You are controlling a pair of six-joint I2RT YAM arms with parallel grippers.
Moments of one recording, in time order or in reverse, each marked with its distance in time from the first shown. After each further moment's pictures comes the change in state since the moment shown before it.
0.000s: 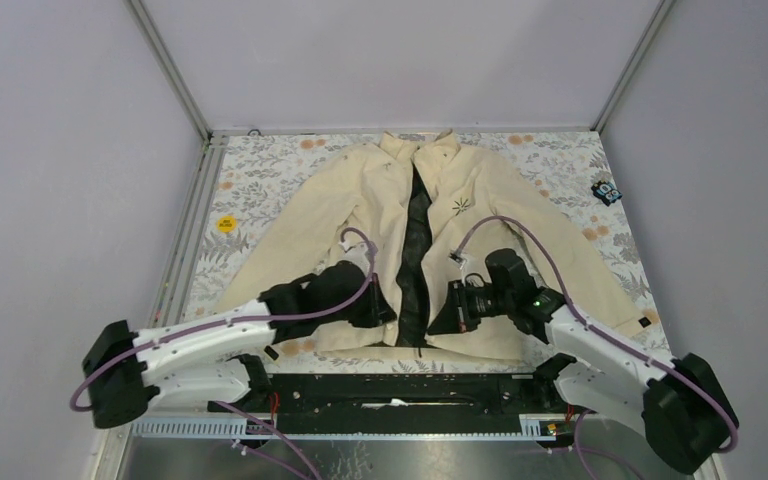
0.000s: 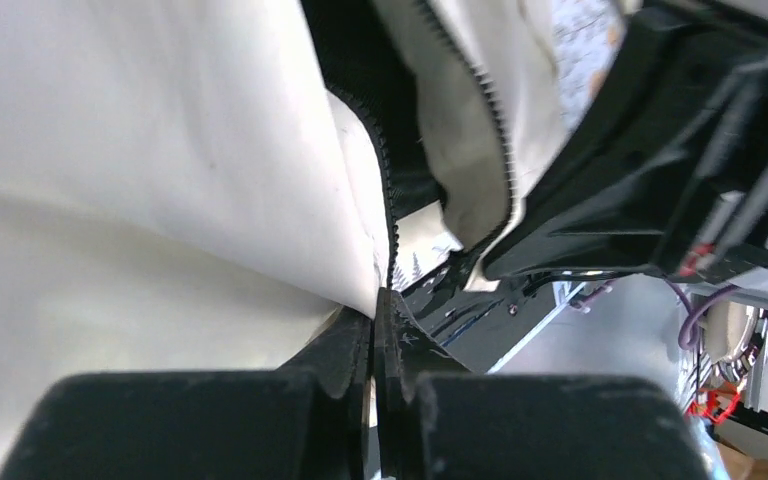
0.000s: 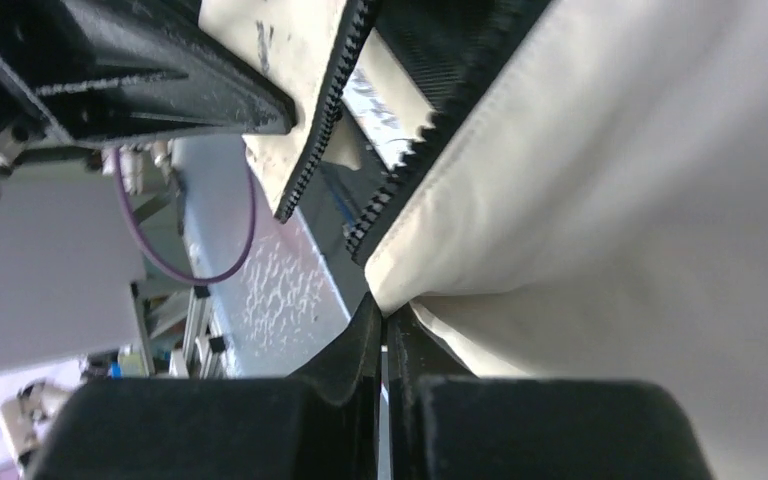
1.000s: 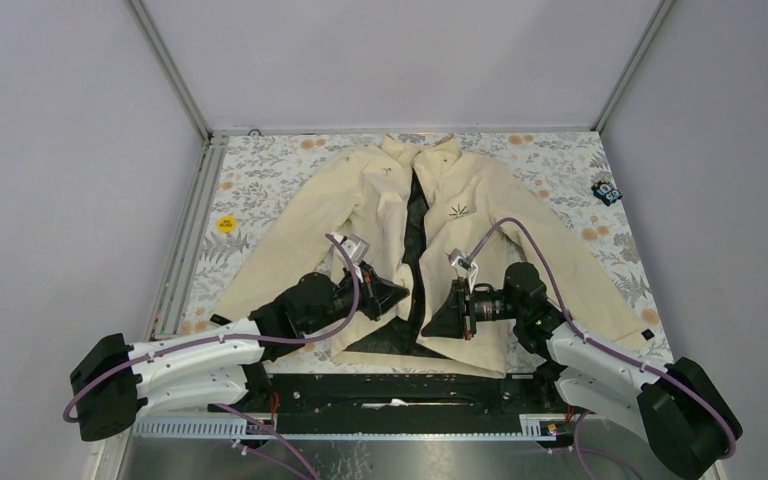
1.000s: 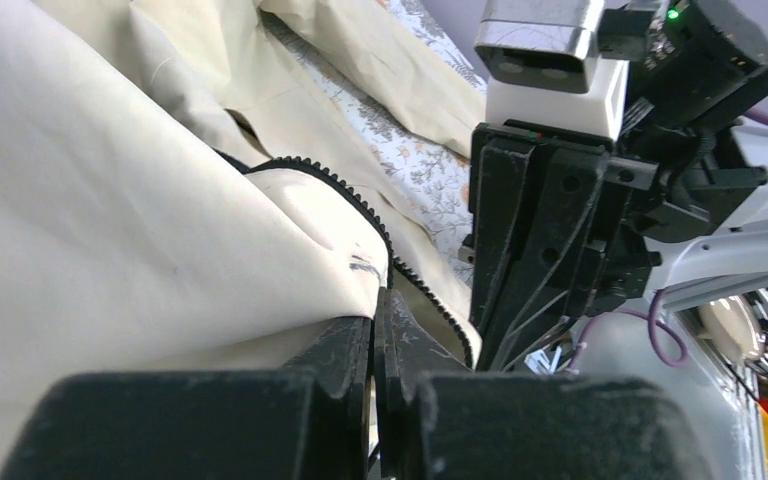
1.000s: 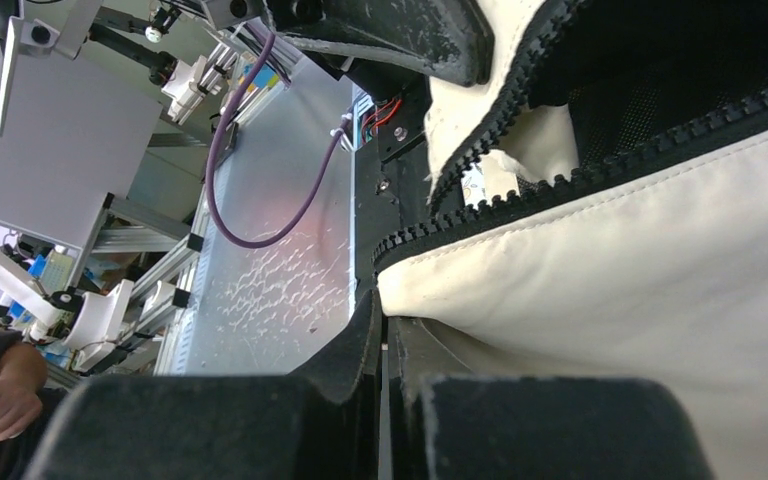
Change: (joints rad) left arm 0.003 -0.192 -0.279 0.695 -0.029 0.352; right arm -0.001 -0.012 -0.203 0.748 -0.280 0.013
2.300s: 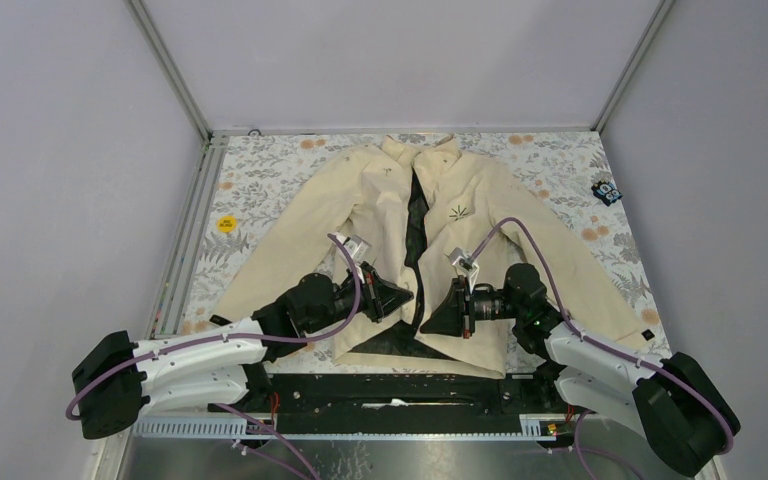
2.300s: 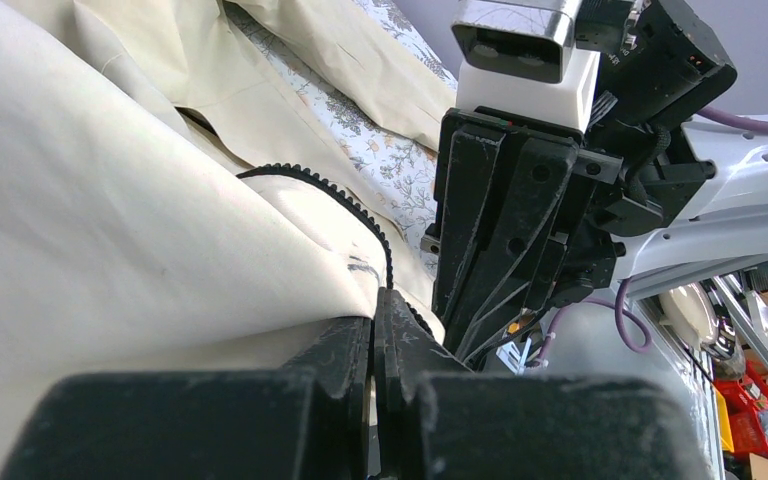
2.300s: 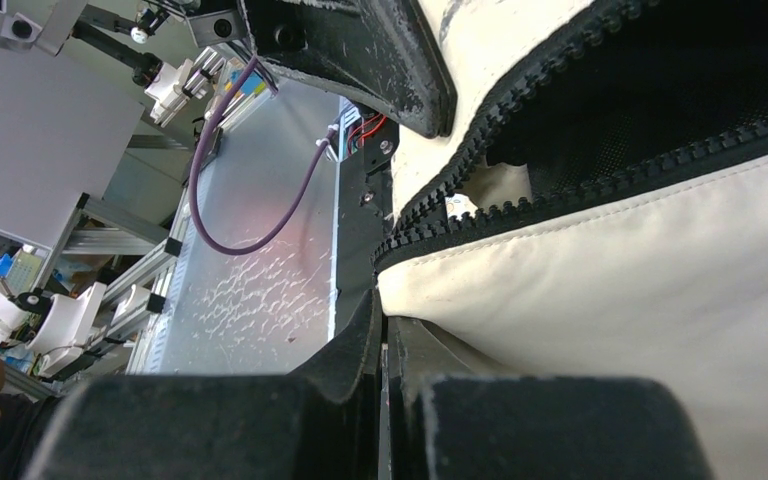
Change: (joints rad) left arm 0.001 0.024 -0.012 0.071 0.062 -0.046; right arm 0.000 0.028 -0.014 0.080 0.016 -0.033
